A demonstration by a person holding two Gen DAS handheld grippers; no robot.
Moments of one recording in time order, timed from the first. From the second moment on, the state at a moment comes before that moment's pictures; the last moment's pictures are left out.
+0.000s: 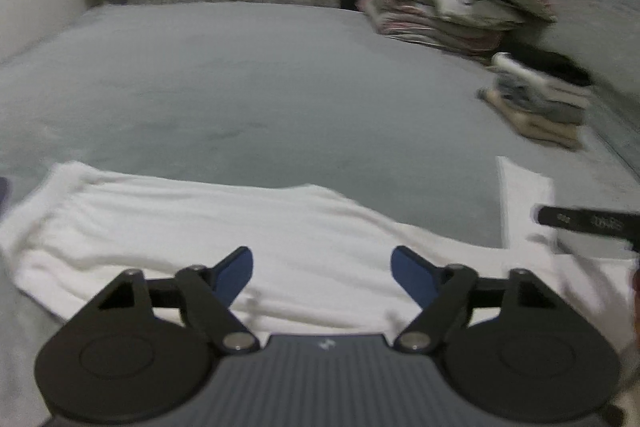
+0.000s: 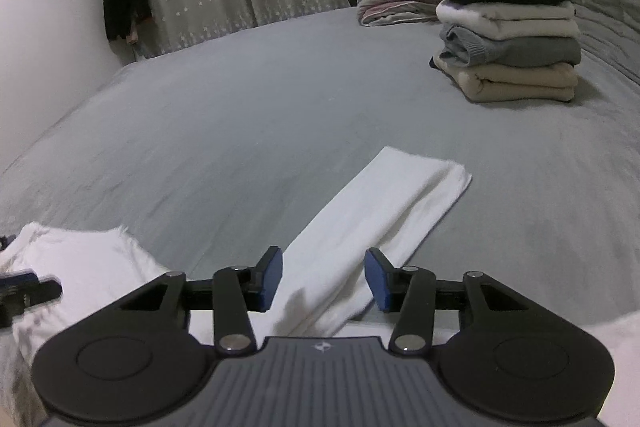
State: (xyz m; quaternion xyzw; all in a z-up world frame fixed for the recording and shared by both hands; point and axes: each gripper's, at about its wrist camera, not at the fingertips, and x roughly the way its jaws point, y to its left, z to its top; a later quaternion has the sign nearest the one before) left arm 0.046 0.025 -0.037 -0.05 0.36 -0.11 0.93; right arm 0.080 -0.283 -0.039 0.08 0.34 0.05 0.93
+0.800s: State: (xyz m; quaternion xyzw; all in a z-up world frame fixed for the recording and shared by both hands) left arm 0.042 -0.016 -0.064 -0.05 0.39 -0.25 0.88; right arm 0.131 -0.296 -0.042 0.03 0.33 0.02 0.94
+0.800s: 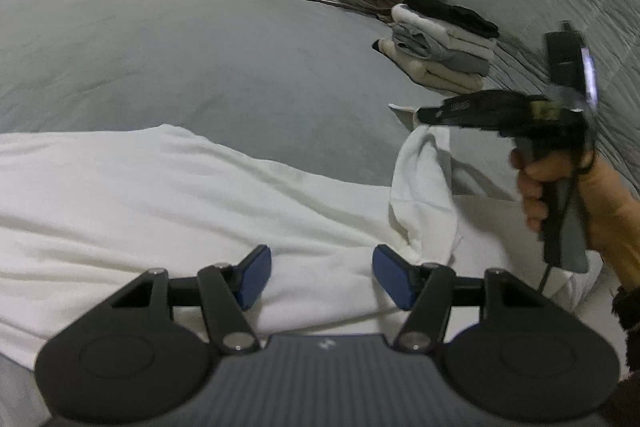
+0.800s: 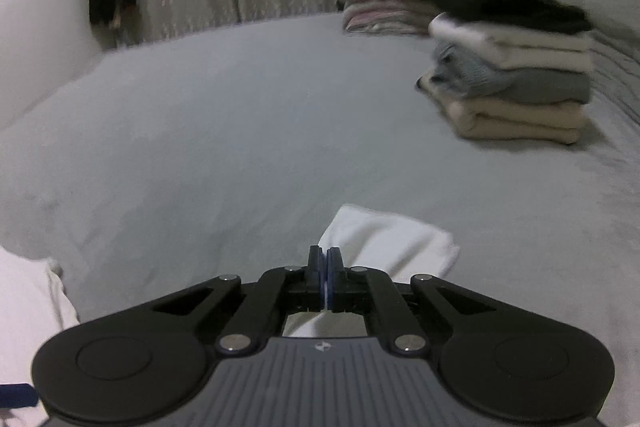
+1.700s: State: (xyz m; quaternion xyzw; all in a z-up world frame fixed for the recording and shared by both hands) left arm 0.012 -0.030 -0.051 0.07 0.37 -0.32 0.87; right arm -0.106 -0.388 -0.021 0.15 0.24 -0.03 0.96
